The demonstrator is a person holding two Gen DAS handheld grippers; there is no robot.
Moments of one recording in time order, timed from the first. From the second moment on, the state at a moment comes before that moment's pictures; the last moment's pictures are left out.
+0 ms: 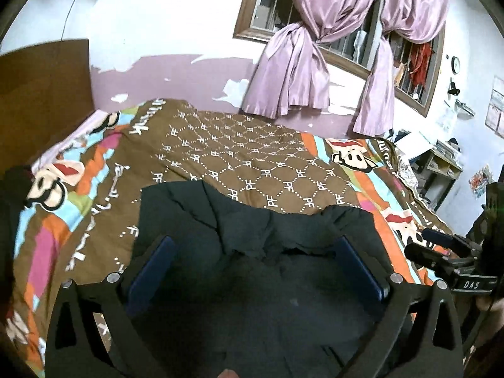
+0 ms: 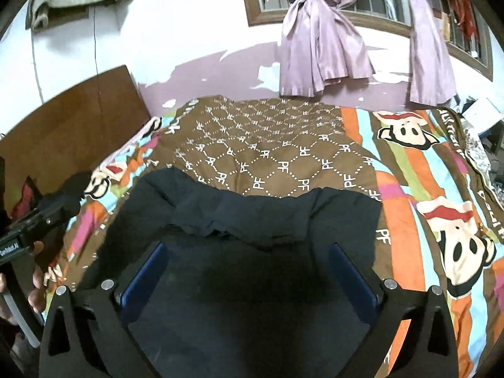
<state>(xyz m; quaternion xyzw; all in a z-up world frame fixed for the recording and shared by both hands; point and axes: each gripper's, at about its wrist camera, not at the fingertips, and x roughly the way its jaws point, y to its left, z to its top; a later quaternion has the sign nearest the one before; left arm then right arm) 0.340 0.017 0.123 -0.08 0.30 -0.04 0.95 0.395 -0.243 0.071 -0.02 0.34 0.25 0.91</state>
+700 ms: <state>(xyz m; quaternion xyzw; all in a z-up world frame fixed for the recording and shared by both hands) 0.181 -0.033 0.164 -0.04 0.25 -0.06 0.97 0.224 -0.284 0.116 -0.02 0.27 0.28 0.92</state>
